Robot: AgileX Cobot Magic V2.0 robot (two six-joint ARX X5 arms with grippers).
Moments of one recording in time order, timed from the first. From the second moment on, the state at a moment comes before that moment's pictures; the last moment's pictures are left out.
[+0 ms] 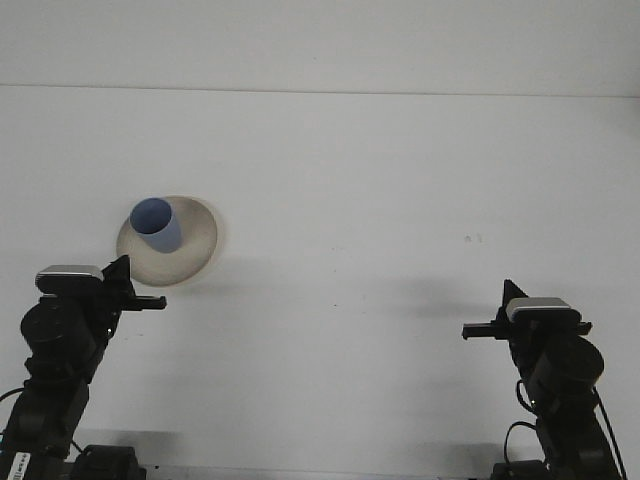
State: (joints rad) left arm -0.01 0.65 0.68 -0.19 -0.02 -0.01; right arm 0.09 0.55 0.51 -0.22 0.03 0.05
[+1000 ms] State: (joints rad) left arm -0.01 0.49 0.68 -0.19 -0.02 -0.01; right arm 0.09 0.55 0.51 -0.22 0.03 0.05
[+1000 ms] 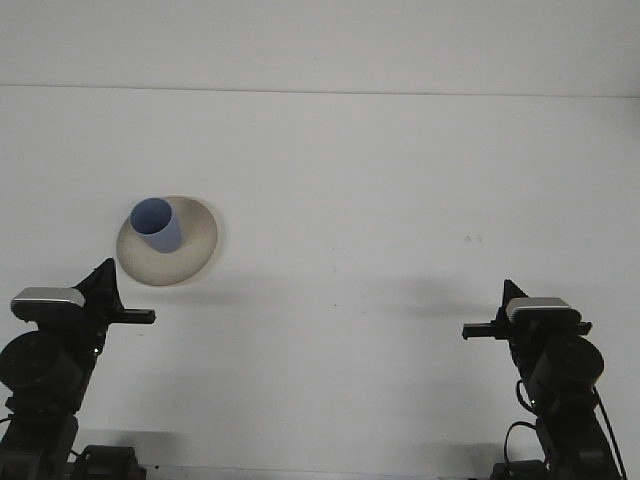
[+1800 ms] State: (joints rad) left arm -0.01 0.15 0.17 0.16 -0.02 0.03; right arm 0.09 0.55 0.51 -0.22 0.03 0.05
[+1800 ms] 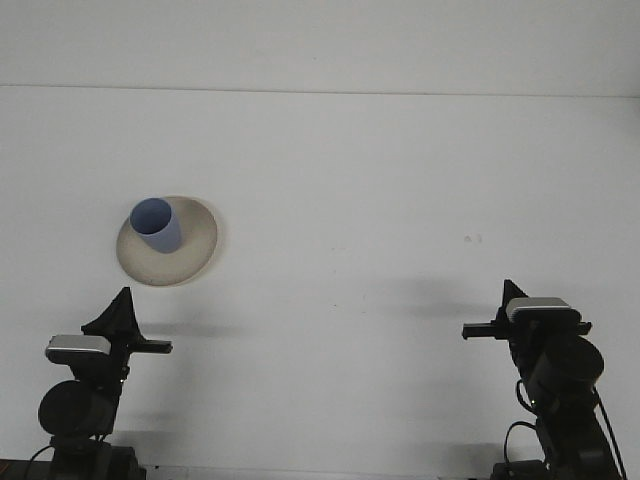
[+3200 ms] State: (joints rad) left arm -0.01 0.01 0.03 0.22 -0.02 0.03; right arm 0.09 0.55 0.51 -0.22 0.03 0.05
